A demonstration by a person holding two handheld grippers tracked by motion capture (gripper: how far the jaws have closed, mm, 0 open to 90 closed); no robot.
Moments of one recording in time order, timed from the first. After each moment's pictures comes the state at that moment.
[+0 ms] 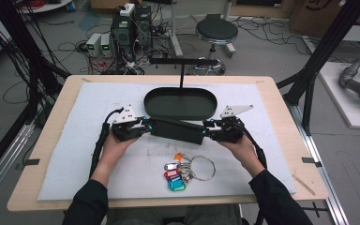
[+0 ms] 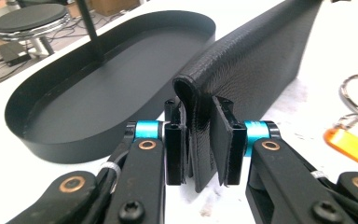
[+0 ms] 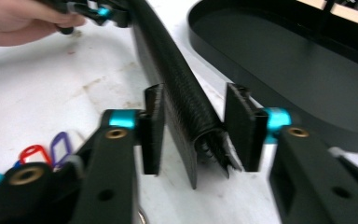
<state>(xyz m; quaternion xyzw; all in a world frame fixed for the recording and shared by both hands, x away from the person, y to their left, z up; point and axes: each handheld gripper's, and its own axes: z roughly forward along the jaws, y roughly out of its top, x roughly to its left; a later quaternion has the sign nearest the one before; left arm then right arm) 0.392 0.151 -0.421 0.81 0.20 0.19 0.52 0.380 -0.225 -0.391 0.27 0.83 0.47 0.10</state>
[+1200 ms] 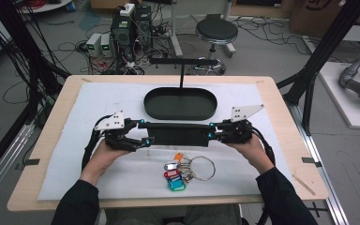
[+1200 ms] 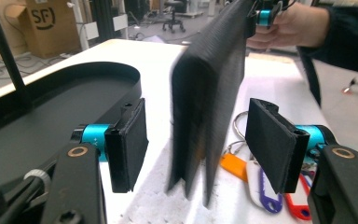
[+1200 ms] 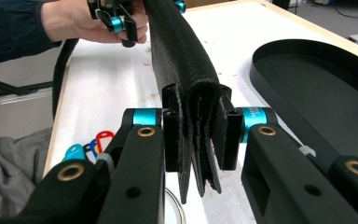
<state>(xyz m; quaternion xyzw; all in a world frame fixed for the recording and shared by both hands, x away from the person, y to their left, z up) 0.360 0.163 -0.407 0.77 0.12 0.10 0.62 0.370 -0.243 -0.374 0.12 0.83 0.54 0.05</state>
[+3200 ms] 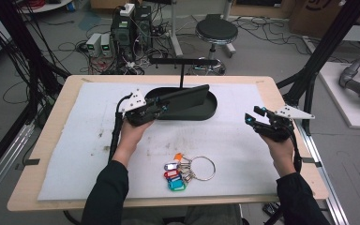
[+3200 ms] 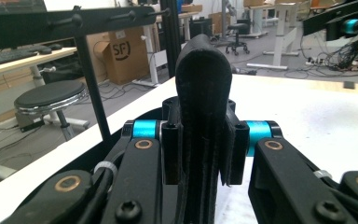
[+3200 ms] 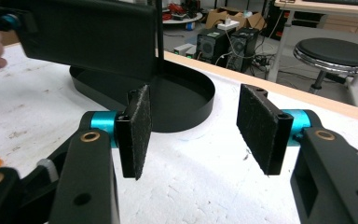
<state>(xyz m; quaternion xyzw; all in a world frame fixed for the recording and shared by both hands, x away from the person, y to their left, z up) 0.428 0.111 -0.399 0.72 0.17 0.23 0.62 0.361 -0.351 -0.378 0.36 0.72 0.53 0.27</state>
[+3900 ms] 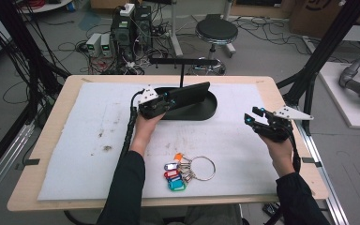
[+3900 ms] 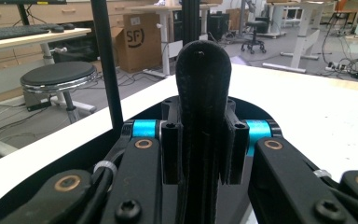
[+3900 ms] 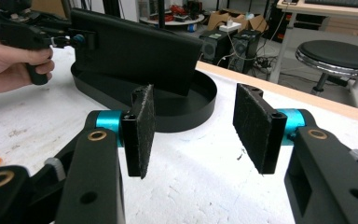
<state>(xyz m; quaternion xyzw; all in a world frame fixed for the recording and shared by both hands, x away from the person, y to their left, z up) 0.480 0.083 -0.431 0.72 0.22 0.23 0.62 0.362 -0.350 -0.382 0.35 0.72 0.53 0.27</state>
